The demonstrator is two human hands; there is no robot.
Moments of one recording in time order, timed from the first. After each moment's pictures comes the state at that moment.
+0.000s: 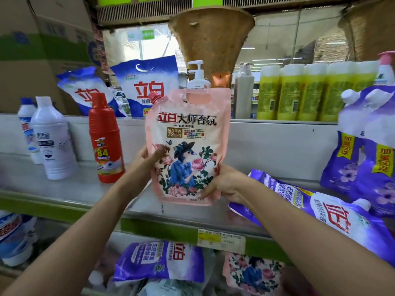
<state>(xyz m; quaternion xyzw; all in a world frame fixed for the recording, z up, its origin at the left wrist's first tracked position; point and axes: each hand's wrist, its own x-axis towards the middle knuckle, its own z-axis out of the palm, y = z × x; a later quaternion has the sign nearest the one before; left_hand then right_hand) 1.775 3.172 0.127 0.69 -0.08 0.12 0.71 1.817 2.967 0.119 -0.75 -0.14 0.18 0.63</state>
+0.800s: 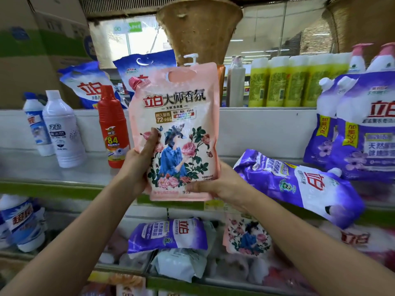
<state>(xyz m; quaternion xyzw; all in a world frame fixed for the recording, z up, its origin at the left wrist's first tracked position) 1.700 3.161 0.134 0.62 0.02 0.18 0.76 1.719 2.961 0.100 -0.70 -0.26 0.12 0.65</state>
